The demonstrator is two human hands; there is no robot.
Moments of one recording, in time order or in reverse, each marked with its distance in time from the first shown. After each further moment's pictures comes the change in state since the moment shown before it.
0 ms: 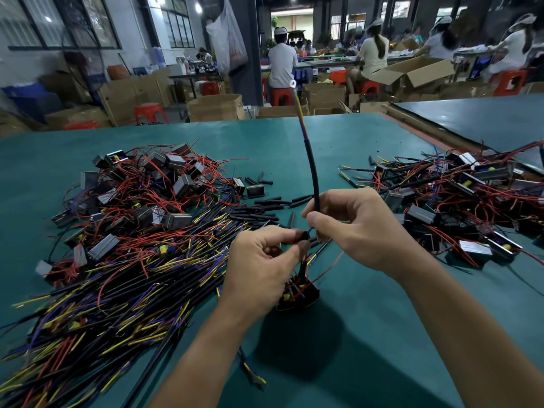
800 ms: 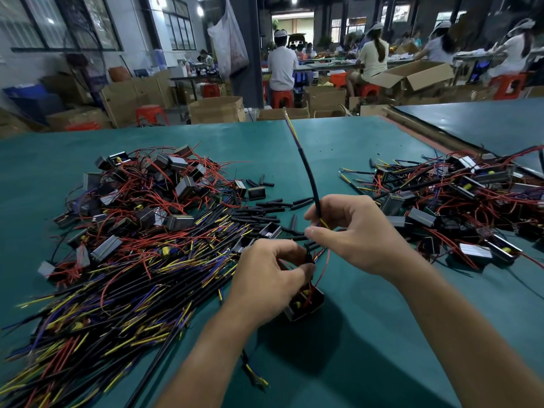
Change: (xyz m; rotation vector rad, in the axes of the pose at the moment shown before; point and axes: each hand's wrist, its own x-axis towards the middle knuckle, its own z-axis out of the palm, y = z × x) left_hand -0.003 0.001 -0.001 0.304 -0.134 -0.177; right_hand 0.001 0.004 0.005 -0.039 0.007 0.066
